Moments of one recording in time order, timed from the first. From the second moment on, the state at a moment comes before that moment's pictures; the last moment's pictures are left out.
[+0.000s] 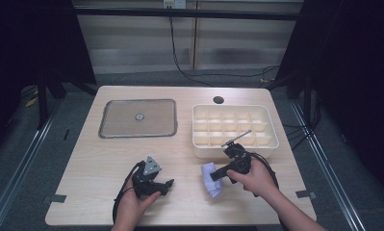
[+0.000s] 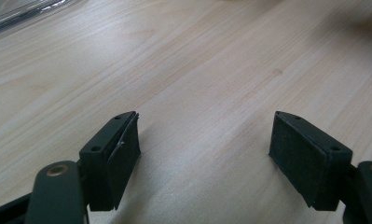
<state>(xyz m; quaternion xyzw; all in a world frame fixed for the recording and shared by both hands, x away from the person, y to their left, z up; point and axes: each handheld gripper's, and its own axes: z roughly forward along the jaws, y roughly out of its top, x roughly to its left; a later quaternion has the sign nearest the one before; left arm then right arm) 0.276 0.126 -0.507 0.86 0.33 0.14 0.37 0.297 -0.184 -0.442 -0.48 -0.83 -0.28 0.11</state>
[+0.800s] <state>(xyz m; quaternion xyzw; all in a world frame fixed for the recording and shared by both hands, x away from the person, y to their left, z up) 0.275 0.127 -0.507 0.86 0.33 0.14 0.37 0.311 -0.224 -0.388 -0.48 -0.83 -0.27 0.08</state>
